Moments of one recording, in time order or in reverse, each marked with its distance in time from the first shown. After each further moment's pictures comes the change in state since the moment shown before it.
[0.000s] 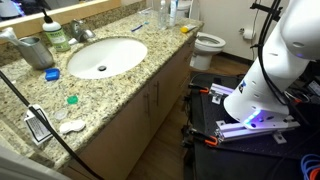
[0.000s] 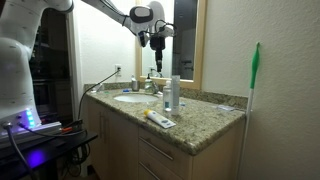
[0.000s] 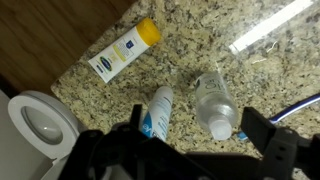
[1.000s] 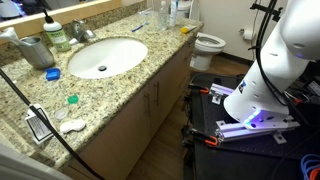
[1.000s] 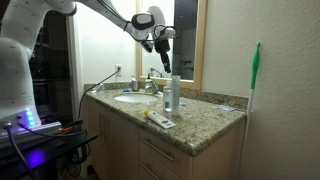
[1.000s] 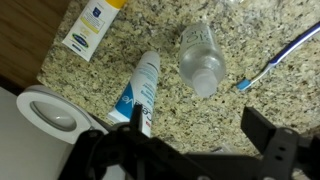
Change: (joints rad) arm 0.006 0.051 0.009 -0.001 0.007 0.211 0.237
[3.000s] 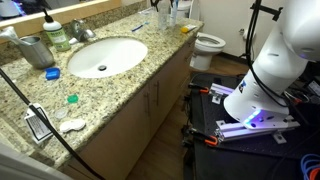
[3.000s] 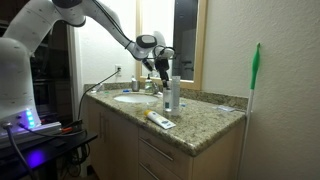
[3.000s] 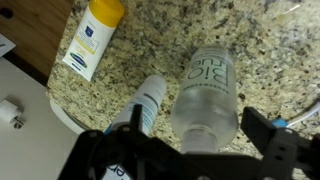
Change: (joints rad) arm 0.086 0.180 -0.039 0.000 -0.137 0.049 0.201
